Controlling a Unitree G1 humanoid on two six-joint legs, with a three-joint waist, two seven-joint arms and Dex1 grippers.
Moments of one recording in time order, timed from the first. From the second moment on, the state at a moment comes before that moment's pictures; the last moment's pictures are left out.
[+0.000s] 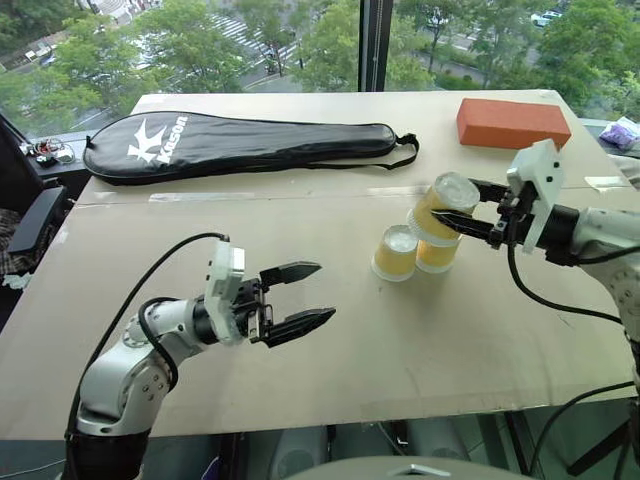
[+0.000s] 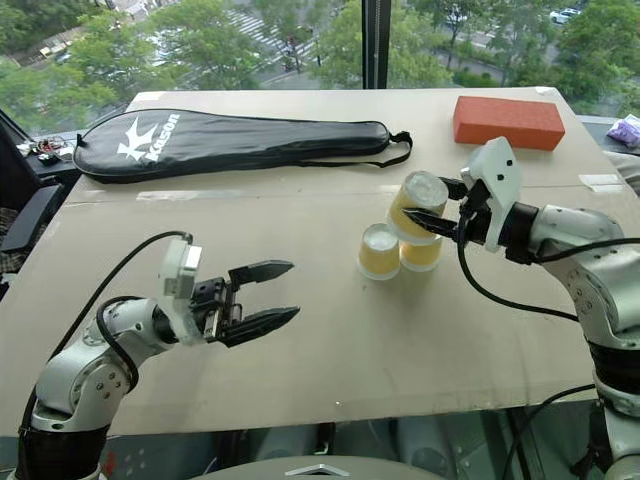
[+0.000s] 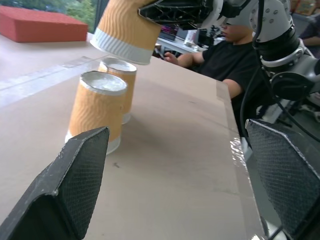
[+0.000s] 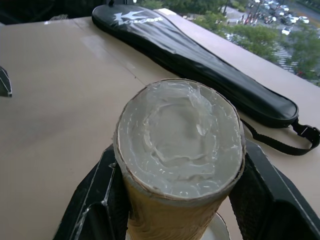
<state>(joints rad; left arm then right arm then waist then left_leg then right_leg) 0.04 0.62 0.16 -0.47 -0.78 0.49 -1.07 -0.48 -0.77 -0.05 -0.38 0.58 0.71 0.77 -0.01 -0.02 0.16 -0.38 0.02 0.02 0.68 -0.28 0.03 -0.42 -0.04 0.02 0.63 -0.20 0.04</state>
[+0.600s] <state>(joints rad) 0.13 0.62 0.20 -0.54 -0.79 0.47 -1.00 -0.56 -0.75 0.05 -0.19 0.47 0.60 0.92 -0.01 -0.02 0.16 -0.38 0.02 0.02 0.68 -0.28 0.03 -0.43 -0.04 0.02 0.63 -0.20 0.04</state>
